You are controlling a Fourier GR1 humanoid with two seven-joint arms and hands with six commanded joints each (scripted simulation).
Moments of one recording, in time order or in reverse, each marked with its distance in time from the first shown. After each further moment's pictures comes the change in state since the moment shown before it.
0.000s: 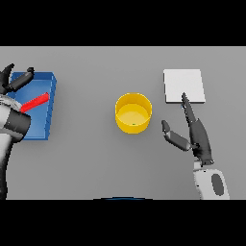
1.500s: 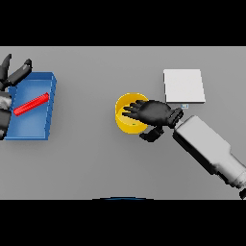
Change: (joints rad) left arm -0.002 0.108 0.148 -0.091 -0.077 0.042 -0.048; right arm -0.688 -0.320 0.572 0.440 0.681 0.441 -0.096
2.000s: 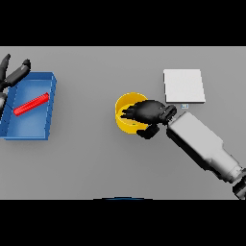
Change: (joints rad) left arm -0.013 0.077 0.118 0.002 -0.123 0.061 0.000; right arm -0.058 0.051 0.014 0.084 -0.013 0.083 0.018
